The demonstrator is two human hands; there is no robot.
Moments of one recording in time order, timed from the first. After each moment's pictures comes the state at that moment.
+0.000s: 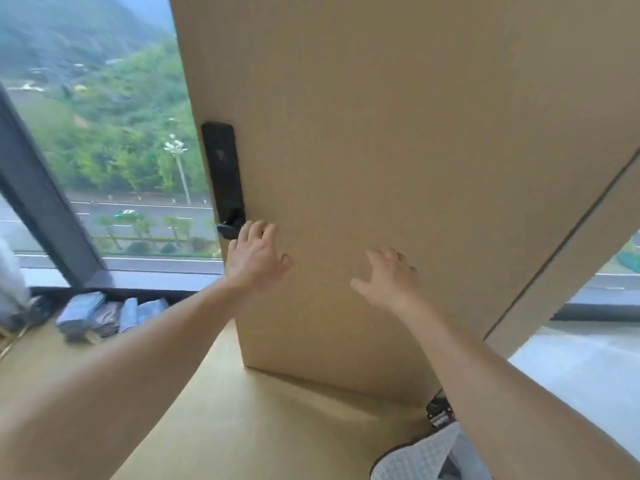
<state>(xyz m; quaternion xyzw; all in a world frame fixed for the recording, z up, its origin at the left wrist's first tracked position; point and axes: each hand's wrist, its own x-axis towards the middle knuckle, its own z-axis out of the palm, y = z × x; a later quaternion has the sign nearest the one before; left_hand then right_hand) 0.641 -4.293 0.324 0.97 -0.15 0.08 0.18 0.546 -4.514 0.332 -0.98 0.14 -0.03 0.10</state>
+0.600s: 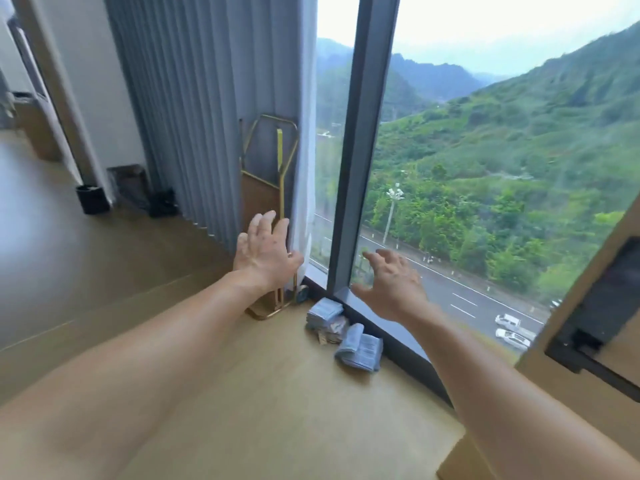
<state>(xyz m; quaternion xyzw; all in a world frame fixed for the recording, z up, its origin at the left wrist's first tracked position) 0.599 -3.707 0.394 0.95 0.22 0.20 0.08 0.685 -3.922 0.381 -0.95 -0.29 -0.04 0.13</state>
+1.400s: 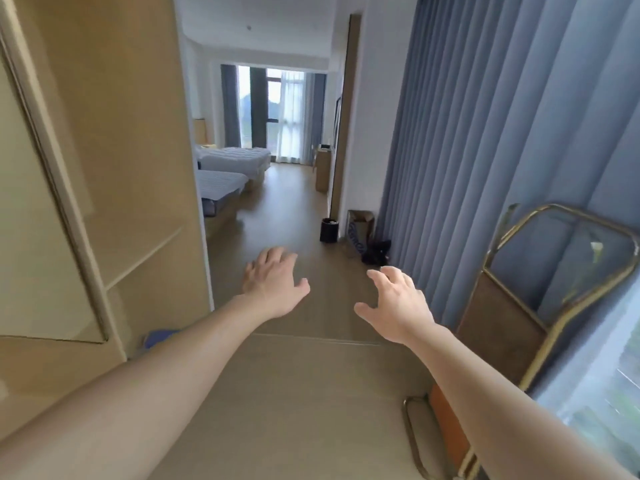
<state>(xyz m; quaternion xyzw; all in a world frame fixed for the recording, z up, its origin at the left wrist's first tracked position) 0.605 -3.236 0.422 0.81 0.56 0.18 -0.01 0.818 -3.316 0.412 -0.75 -0.65 -0.03 0.15</state>
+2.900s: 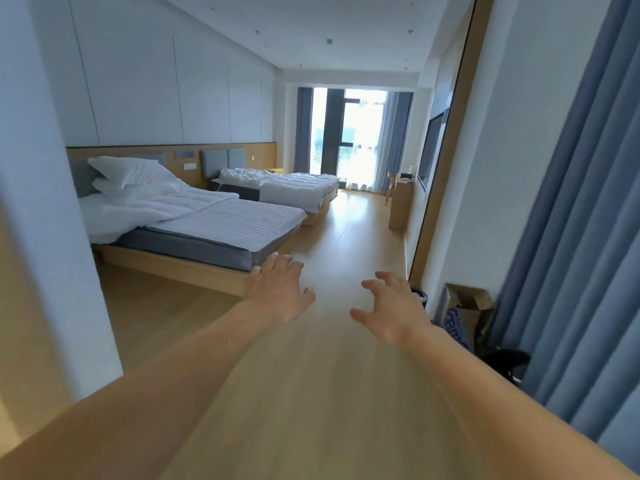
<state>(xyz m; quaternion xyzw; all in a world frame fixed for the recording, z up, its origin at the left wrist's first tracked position) 0.657 -2.174 0.428 0.75 0.64 0.16 -0.05 0.877 -2.197 0.428 -0.65 -0.74 0.02 0.15</state>
